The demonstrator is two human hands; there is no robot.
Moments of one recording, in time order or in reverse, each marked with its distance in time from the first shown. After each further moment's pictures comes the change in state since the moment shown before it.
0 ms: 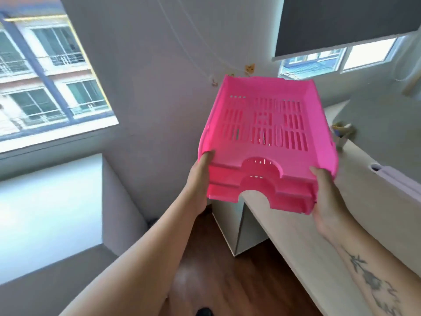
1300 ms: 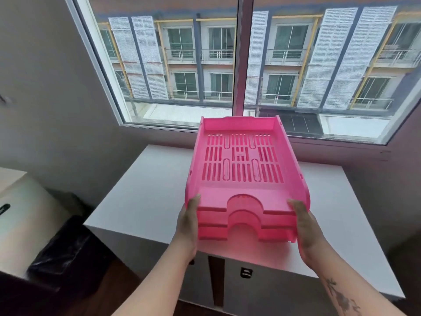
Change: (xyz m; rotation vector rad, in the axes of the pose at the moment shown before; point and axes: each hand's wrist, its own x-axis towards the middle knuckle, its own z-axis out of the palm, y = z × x) left_hand -0.200 0.078 -0.675 -0.105 0.643 0.177; right_hand -0.281 0.179 0.629 -0.247 -0.703 0.155
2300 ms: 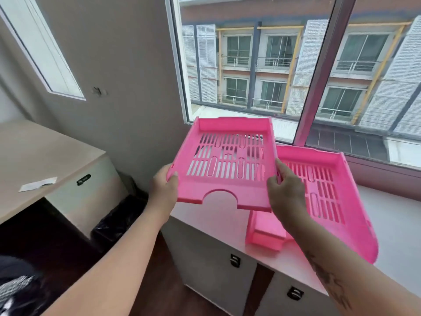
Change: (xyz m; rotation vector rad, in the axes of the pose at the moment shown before) left_hand 0.003 0.089 -0.172 0.434 0.507 0.451; right_hand -0.014 -0.069 0.186 -0.489 -0.093 -0.540
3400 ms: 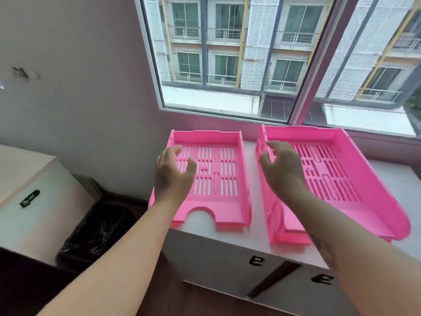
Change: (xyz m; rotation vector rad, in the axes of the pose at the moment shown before) left_hand 0.092 -0.040 0.021 0.235 -0.103 0.279; right_hand 0.047 -0.015 0.079 -0.458 0.178 -0.033
